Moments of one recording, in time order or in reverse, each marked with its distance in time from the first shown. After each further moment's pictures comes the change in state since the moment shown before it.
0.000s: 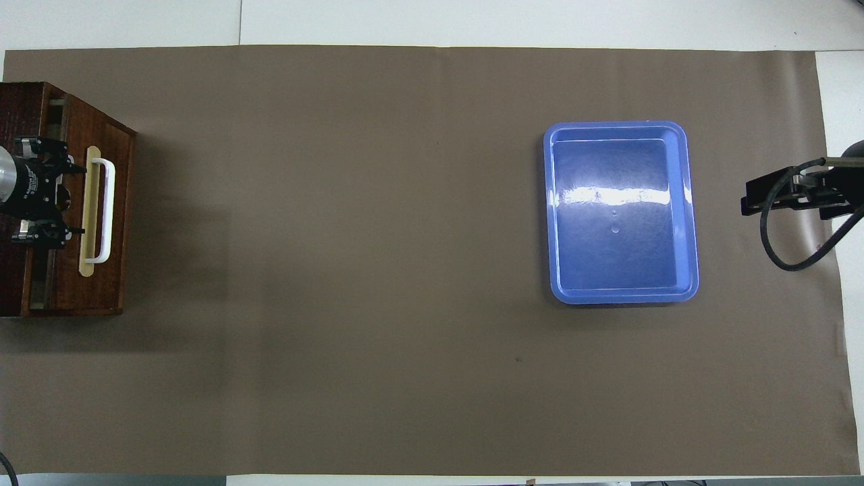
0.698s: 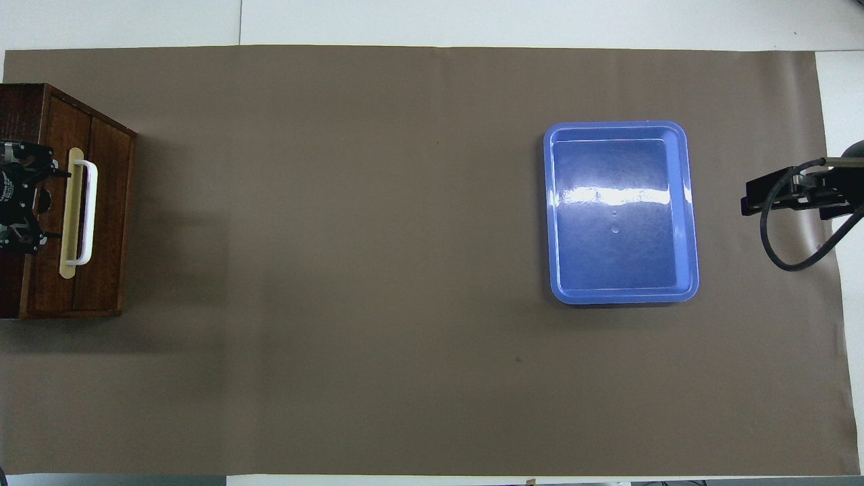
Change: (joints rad) left arm 0.003 -0.031 -0.023 0.082 -0.001 -0.156 0.351; right arm 0.000 0.000 0.000 0.000 0.000 0.000 0.000
